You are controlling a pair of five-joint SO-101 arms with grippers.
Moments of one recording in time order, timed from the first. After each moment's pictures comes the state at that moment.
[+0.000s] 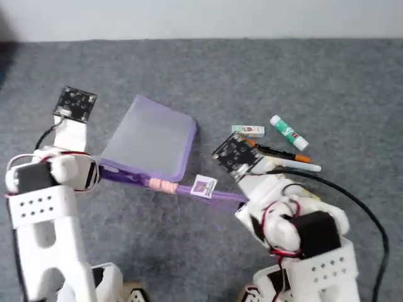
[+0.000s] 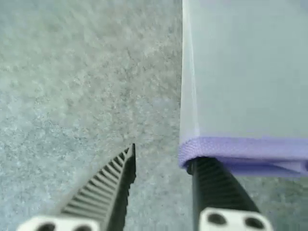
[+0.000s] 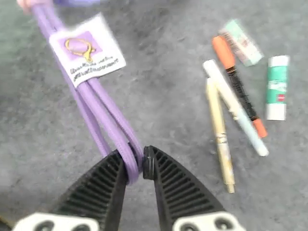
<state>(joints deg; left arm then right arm) -18.6 -36.7 32.4 79.4 -22.1 -18.5 -58.1 32.4 94.0 26.6</state>
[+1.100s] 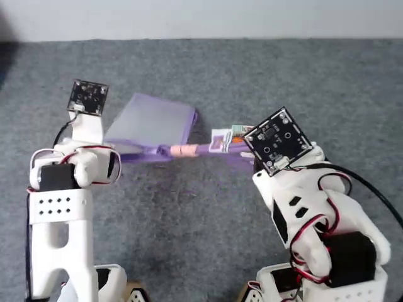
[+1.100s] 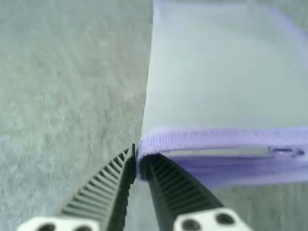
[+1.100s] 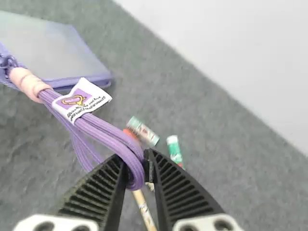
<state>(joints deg) -8.9 -36.6 36.8 66.0 -8.3 -12.7 -58.0 15.6 81.2 27.6</state>
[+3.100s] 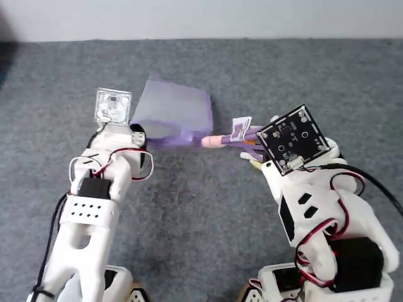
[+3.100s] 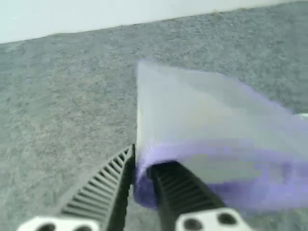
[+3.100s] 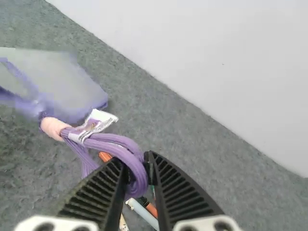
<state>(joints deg) 2.7 -36.5 55.9 28.7 1.1 -9.2 -58.1 12.5 78.0 27.7</state>
